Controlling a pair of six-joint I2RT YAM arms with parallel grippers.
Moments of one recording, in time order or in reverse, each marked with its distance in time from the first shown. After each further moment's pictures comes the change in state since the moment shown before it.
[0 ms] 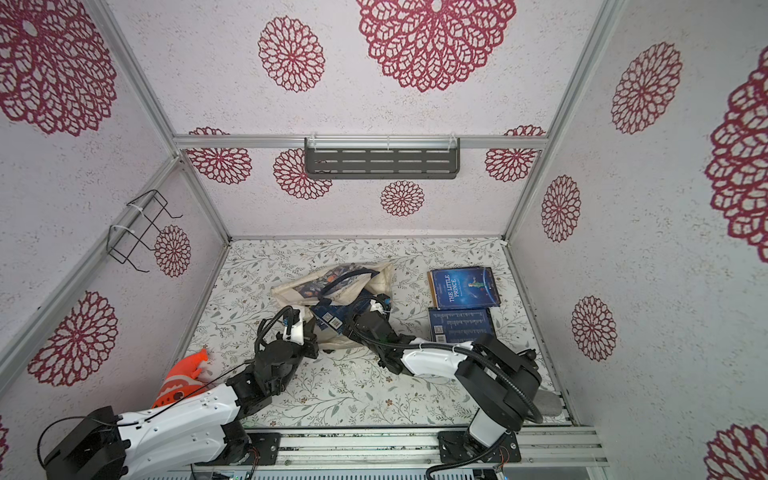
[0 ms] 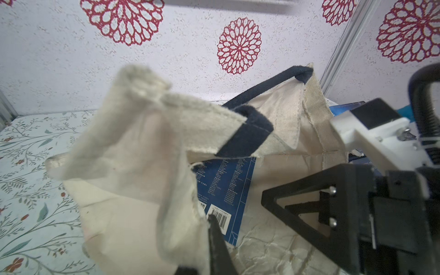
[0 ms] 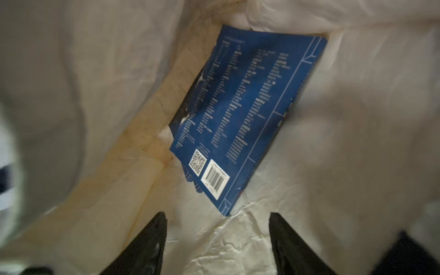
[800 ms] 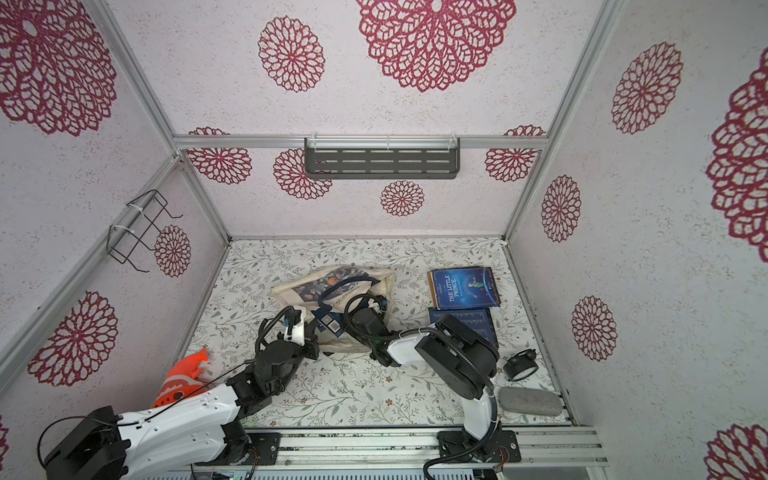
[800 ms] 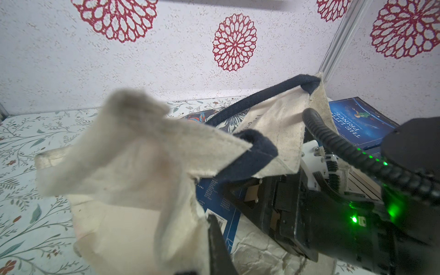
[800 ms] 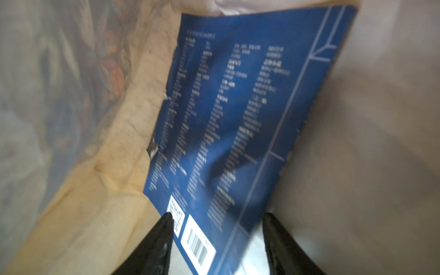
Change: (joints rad) left arm 0.000 0.005 0.000 -0.007 0.024 0.001; right arm -0.062 0.280 0.091 0.232 -0.063 0.129
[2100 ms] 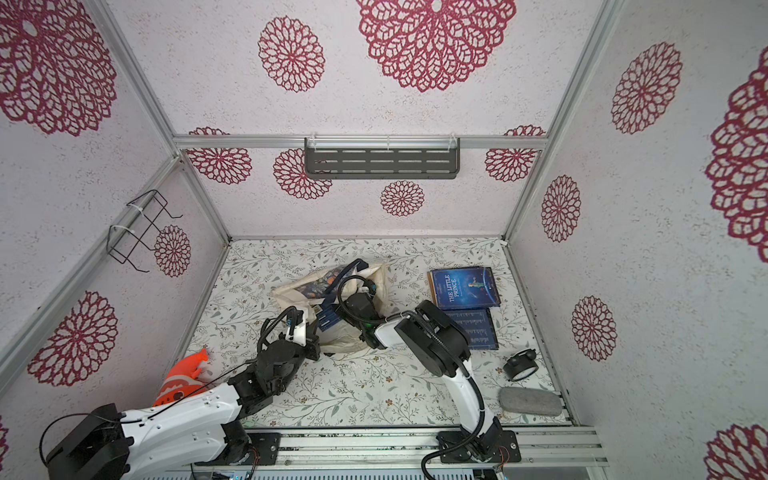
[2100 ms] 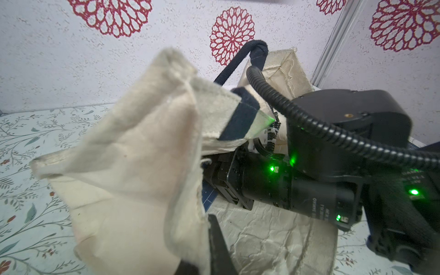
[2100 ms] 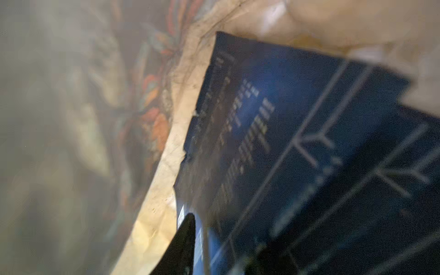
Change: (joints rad) left arm 0.000 0.015 0.000 0.001 0.013 0.000; right arm -0.064 0.250 0.275 0.131 -0.082 -0.025
